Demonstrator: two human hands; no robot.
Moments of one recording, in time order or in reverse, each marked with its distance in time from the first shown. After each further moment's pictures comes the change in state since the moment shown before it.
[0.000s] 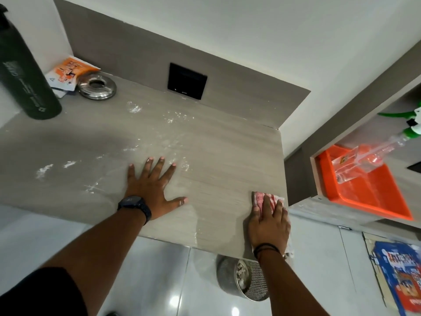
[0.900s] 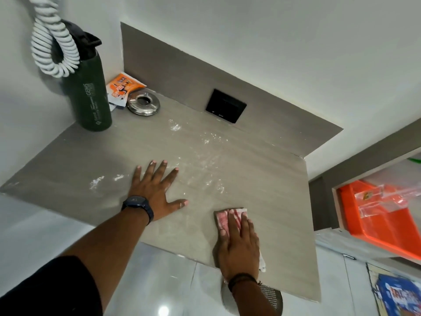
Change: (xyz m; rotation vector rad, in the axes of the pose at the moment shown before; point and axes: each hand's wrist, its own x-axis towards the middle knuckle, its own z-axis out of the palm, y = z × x) left_hand 0.007 -0.102 -0.013 -0.061 0.014 -0.066; right_hand -0.081 -0.128 0.029 0.037 -0.036 -0.362
